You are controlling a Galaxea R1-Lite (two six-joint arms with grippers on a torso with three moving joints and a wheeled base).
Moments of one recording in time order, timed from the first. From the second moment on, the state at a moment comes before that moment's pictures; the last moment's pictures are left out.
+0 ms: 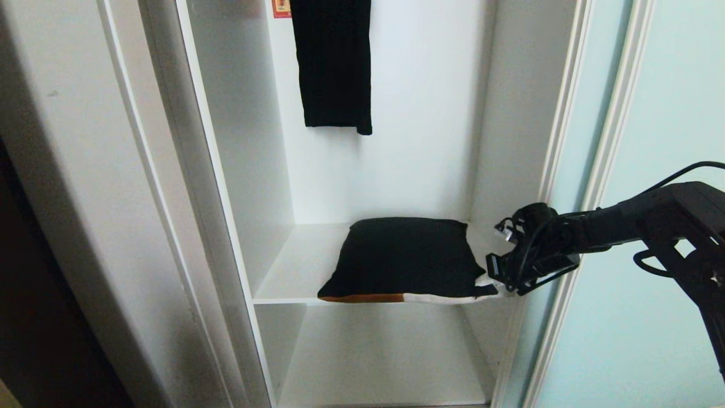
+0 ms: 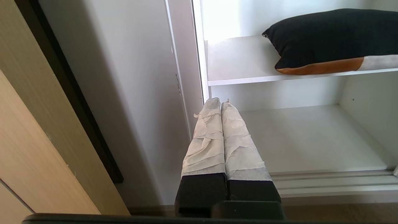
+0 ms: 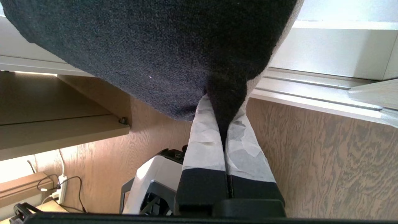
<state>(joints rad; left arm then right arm) 0.00 0.00 0.00 0.02 -0.01 0.10 0.08 2.41 -1.67 0.26 0.47 0.25</state>
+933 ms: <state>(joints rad) -0.12 1.25 -0.82 -0.02 -0.27 -0.06 0.08 2.43 -1.66 0.17 0.47 0.25</state>
